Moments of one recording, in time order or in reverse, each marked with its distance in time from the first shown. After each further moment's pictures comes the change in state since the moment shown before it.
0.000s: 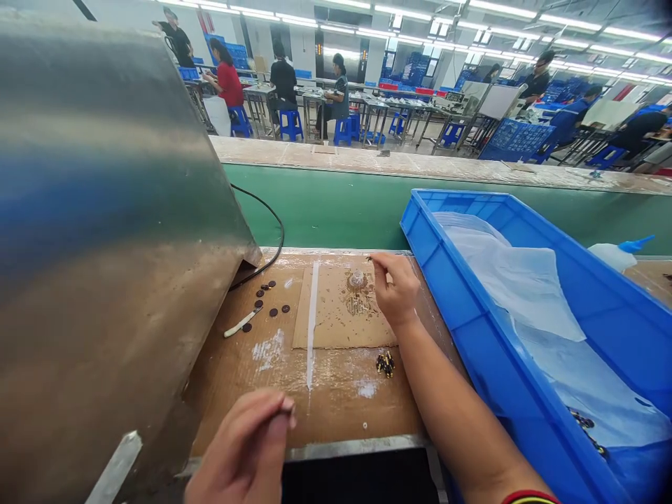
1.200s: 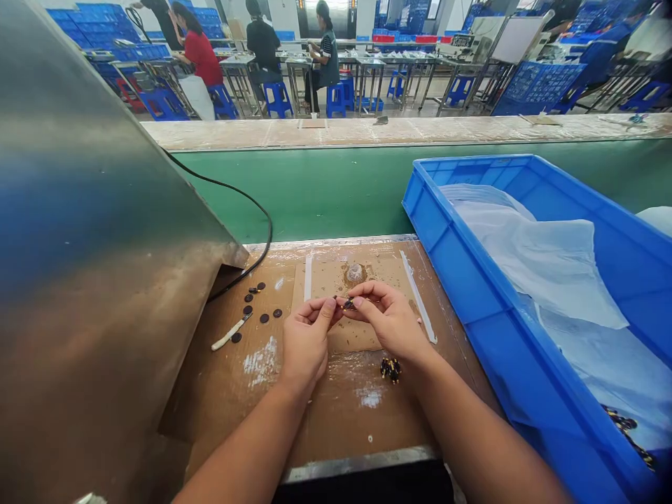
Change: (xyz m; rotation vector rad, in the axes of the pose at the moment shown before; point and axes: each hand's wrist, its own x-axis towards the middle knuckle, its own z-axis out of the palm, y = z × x) left_hand 0.103 -0.058 0.133 -0.445 -0.171 -0.501; right_hand -0.031 -0.052 -0.019 1.020 -0.305 0.842
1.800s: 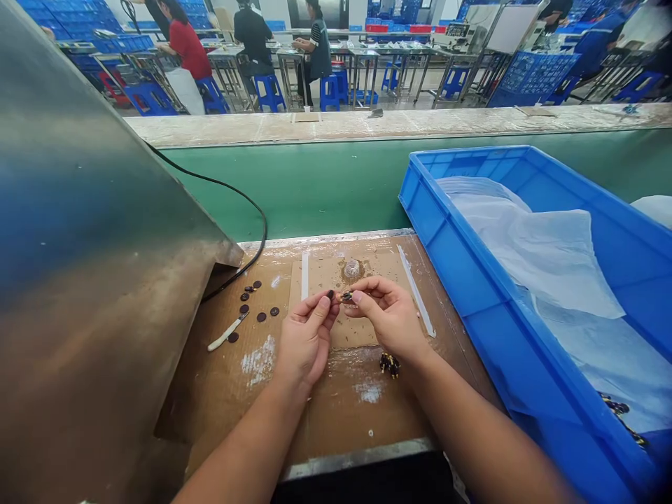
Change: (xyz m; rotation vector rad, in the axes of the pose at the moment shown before) left_hand -0.001 0.008 0.000 -0.198 -0.045 -0.132; right_hand -0.004 0.002 0.004 -0.016 0.091 -0.096
